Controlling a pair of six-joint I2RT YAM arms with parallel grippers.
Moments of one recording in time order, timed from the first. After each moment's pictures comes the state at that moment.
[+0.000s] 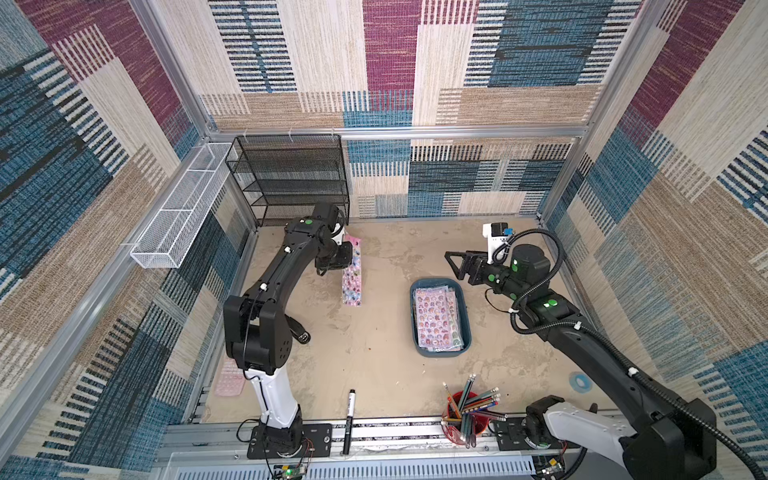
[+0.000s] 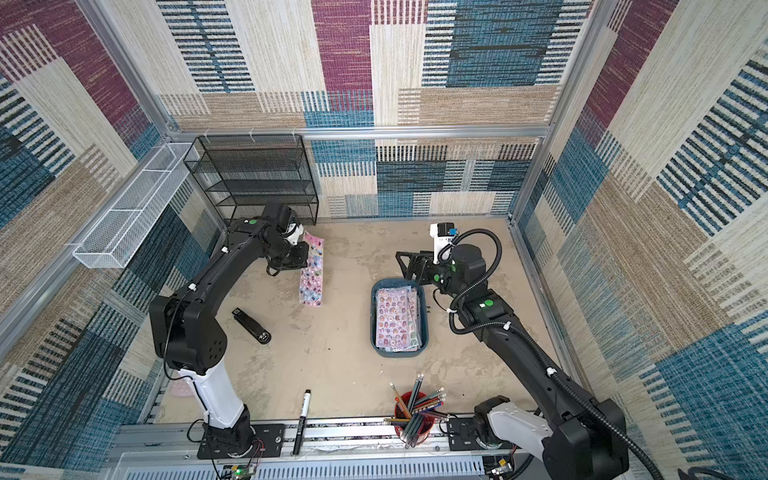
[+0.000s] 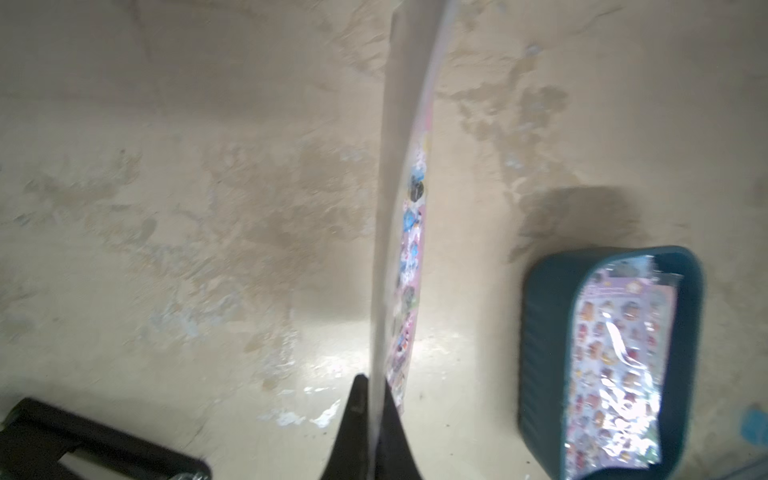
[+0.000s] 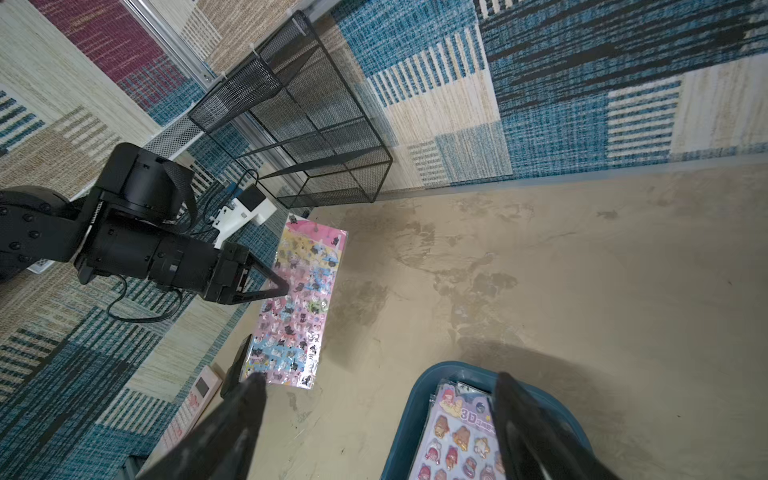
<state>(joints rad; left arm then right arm) -0.20 1.88 1.76 -1.08 0.14 -0.24 0.36 1.10 0.89 -0.03 -0.28 0.45</state>
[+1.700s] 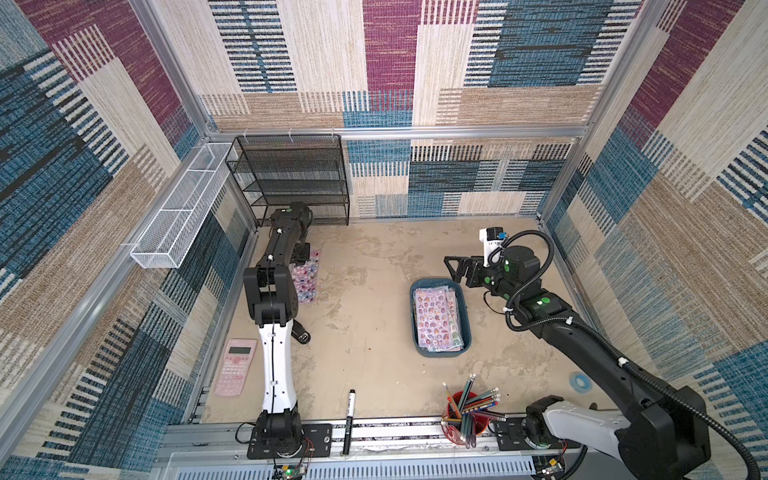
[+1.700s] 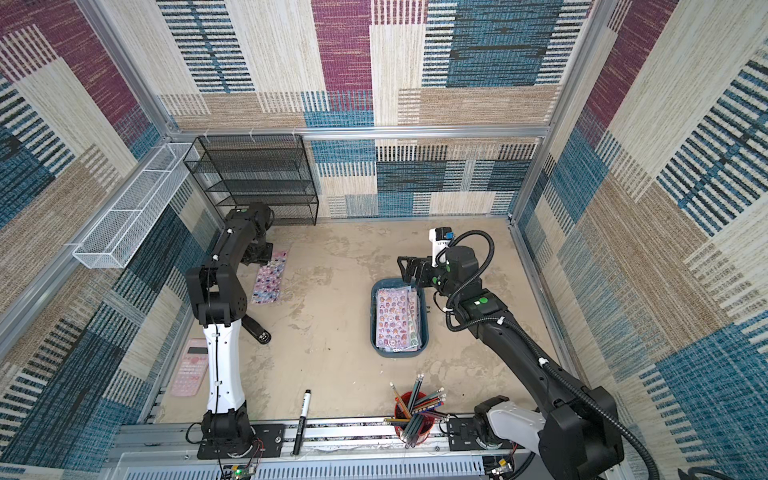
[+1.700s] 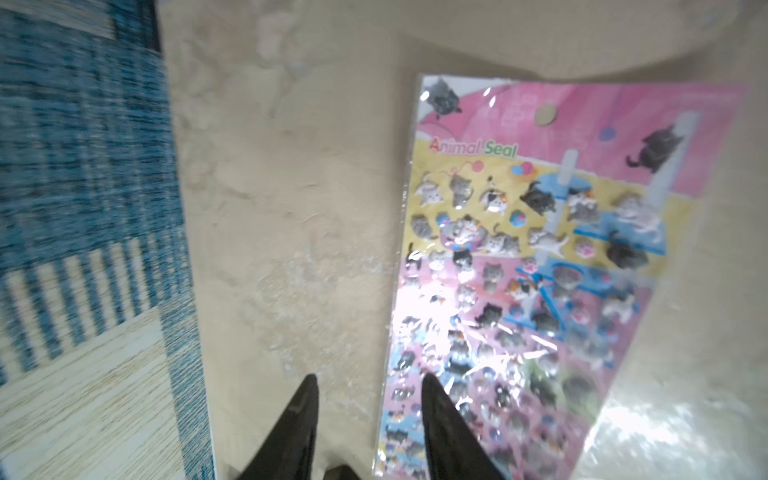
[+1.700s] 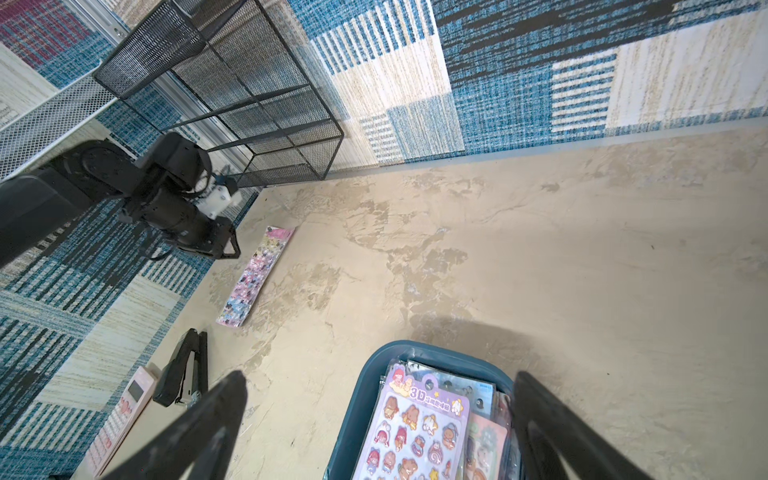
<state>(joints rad) 0.02 2.38 2.29 -1.29 -0.39 -0.05 0.36 1.16 0.88 -0.08 -0.20 0.40</state>
